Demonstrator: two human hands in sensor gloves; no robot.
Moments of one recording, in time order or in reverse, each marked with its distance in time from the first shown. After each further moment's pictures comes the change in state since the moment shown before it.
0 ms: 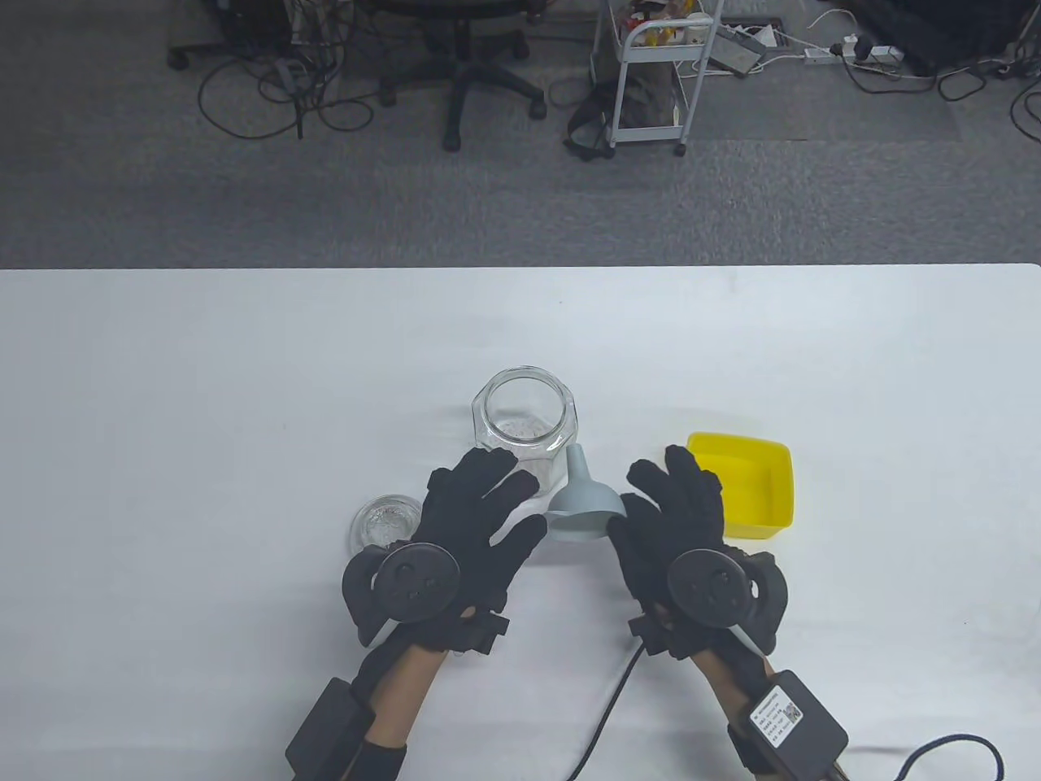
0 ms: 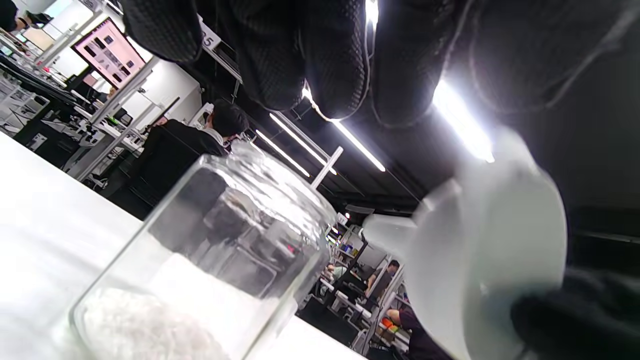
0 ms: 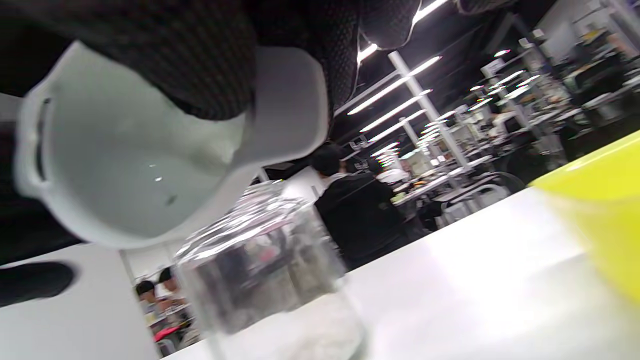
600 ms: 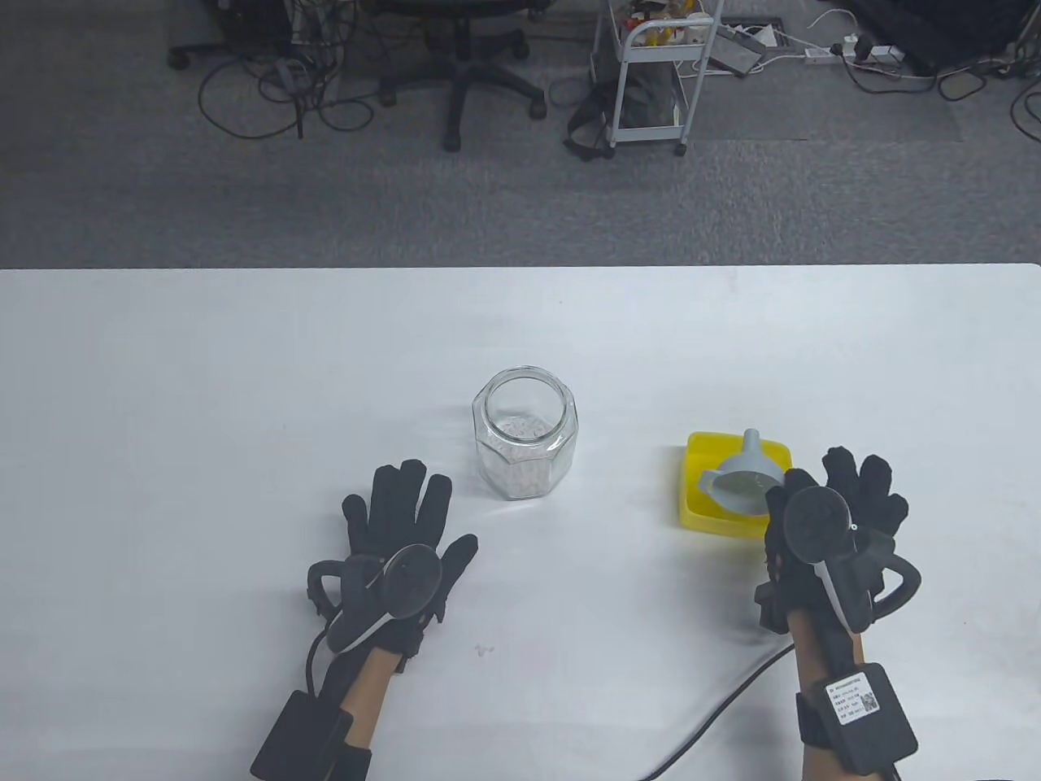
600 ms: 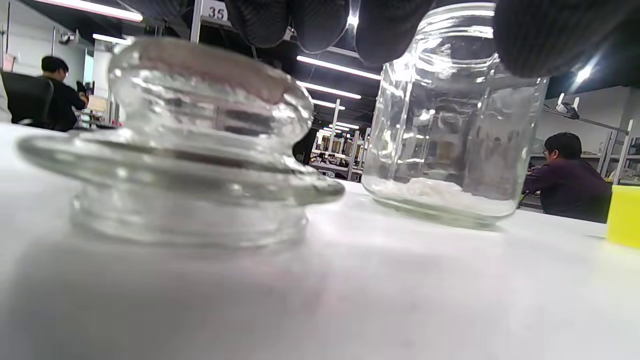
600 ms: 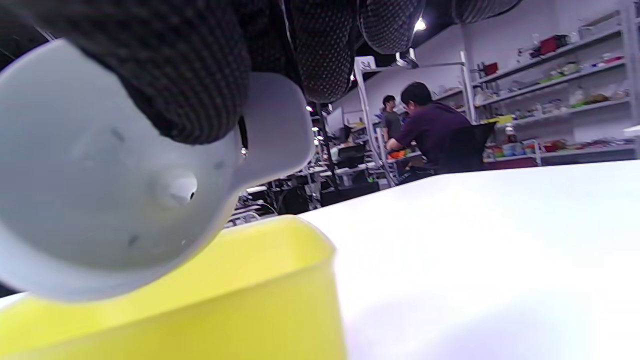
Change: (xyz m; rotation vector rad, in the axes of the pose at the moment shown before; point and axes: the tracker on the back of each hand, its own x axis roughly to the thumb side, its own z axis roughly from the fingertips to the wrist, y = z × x) left_hand -0.069 -0.023 0.028 -0.277 0.139 -0.499; right_hand -0.098 -0.050 -0.012 -0.015 0.556 0.489
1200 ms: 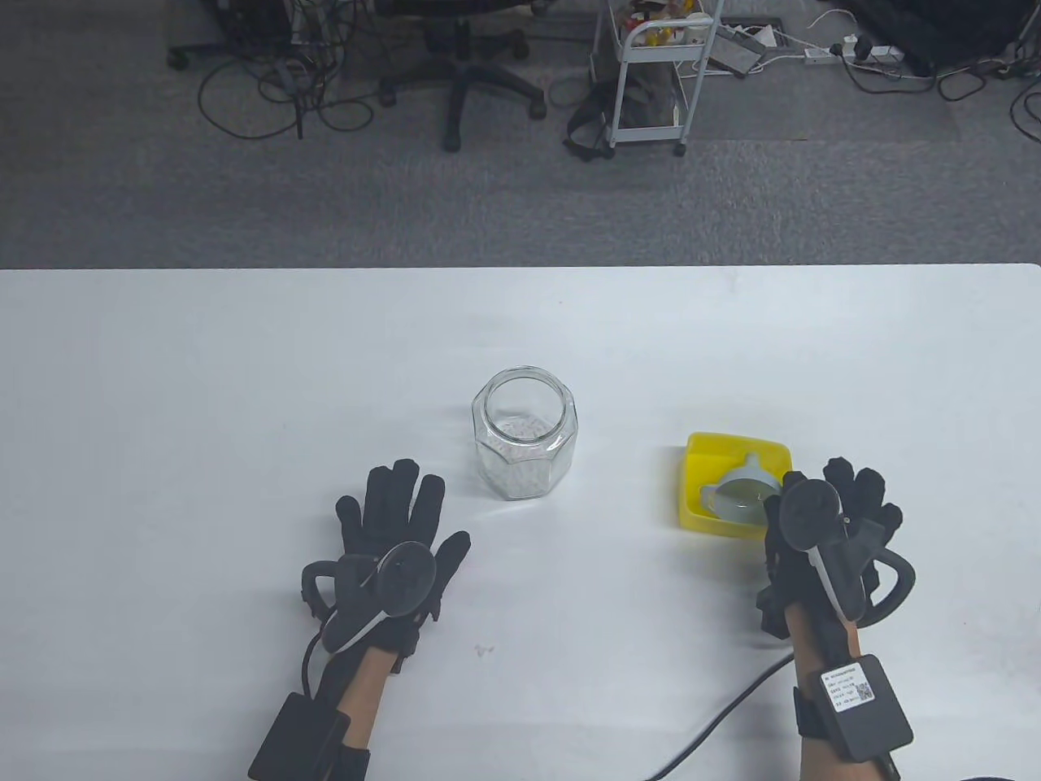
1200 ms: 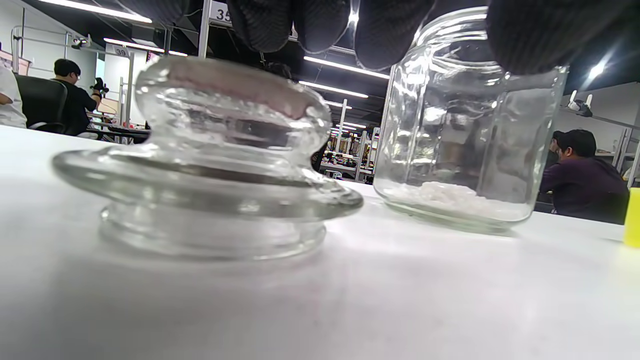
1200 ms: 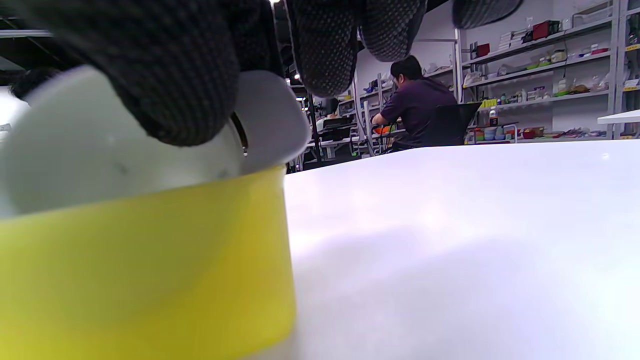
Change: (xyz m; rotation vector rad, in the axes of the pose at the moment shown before) left_hand -0.003 0.004 0.000 0.012 0.014 -0.006; right_hand 0.000 0.020 -0.005 0.093 0.013 0.072
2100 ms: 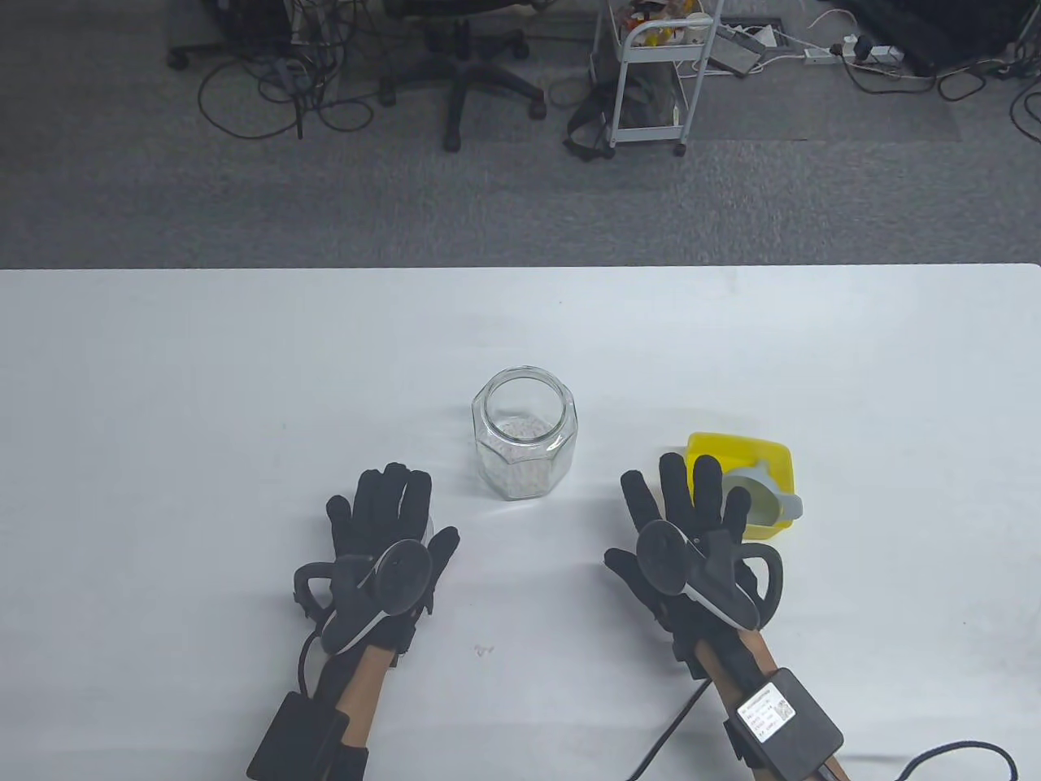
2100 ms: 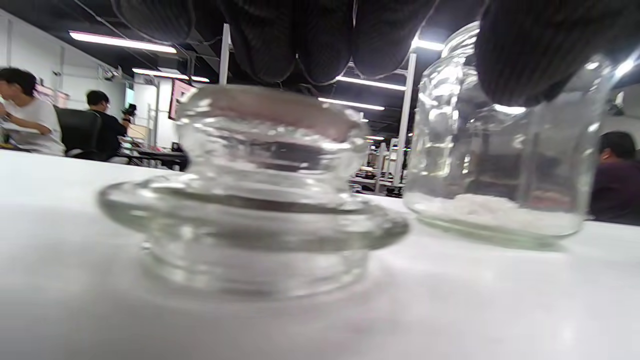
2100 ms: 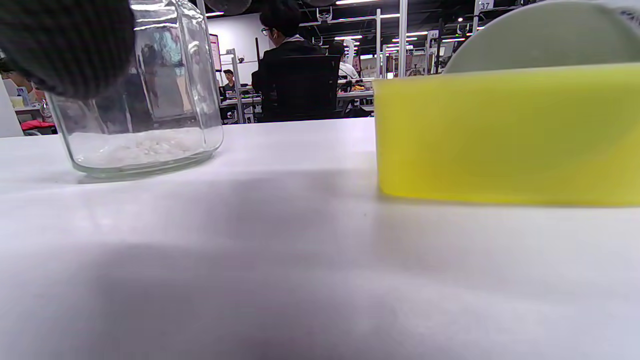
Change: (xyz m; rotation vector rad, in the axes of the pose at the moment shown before) left_hand -0.007 0.003 -0.002 0.044 0.089 -0.115; right_hand 0.099 0.020 0.073 0.188 -0.559 0.056
